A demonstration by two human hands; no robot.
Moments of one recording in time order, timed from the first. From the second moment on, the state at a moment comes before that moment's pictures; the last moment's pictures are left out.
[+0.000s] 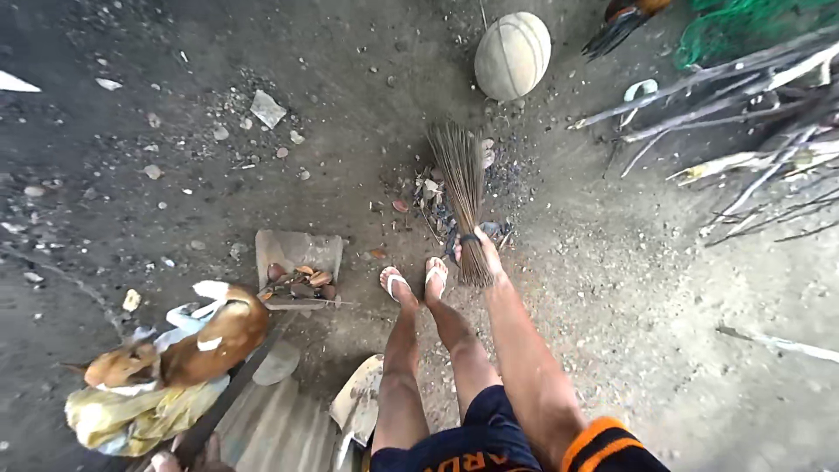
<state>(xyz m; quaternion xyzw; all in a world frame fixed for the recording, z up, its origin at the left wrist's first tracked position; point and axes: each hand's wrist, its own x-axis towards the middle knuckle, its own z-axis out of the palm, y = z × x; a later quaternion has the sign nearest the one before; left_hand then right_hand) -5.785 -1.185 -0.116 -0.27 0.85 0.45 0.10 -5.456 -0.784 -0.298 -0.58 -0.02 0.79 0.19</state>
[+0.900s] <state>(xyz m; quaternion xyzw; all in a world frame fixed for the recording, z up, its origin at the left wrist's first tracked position) -5.834 -1.187 -0.026 -0.23 0.79 0.56 0.02 -5.305 -0.797 -0.219 -0.62 -0.42 0.60 -0.27</state>
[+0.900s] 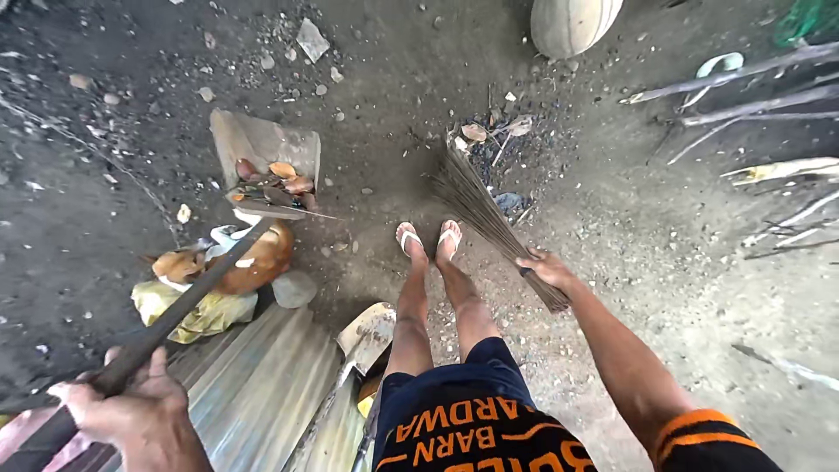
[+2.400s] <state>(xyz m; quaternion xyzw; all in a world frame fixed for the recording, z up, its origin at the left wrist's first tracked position) -5.716 -0.849 -0.105 0.33 0.82 0.40 0.24 -5.301 -0.716 -0.247 -0.72 -0.53 0.29 -0.35</state>
